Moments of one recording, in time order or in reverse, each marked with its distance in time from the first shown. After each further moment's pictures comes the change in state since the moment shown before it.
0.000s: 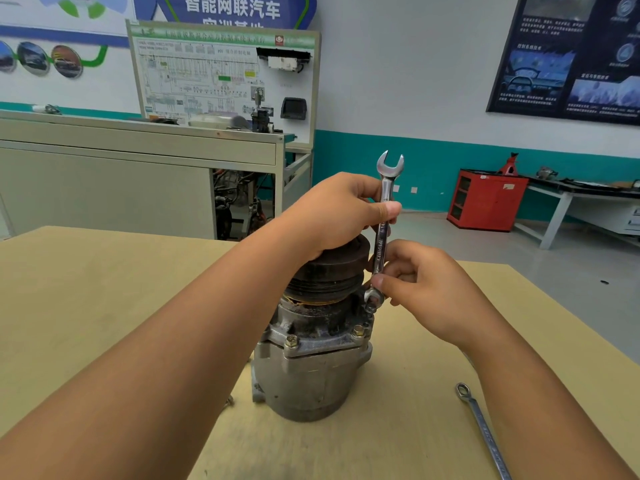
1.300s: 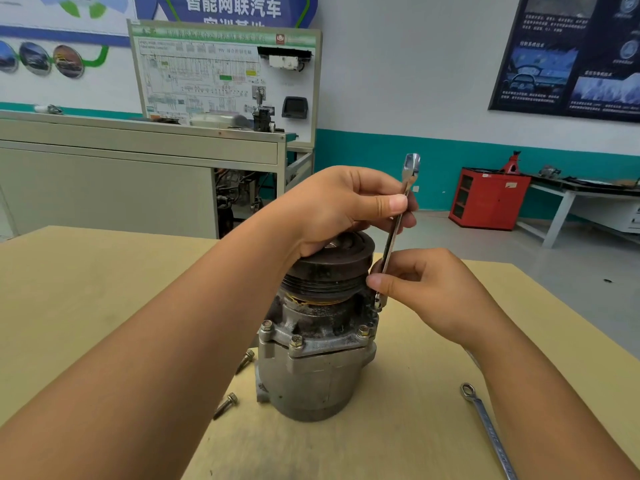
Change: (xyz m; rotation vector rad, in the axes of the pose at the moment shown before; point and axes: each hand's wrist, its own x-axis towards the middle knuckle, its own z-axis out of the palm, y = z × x) left_hand 0.006 -0.011 -0.011 -0.450 -0.246 0.114; right_hand 0.000 0.003 0.000 0.094 -0.003 -0.027
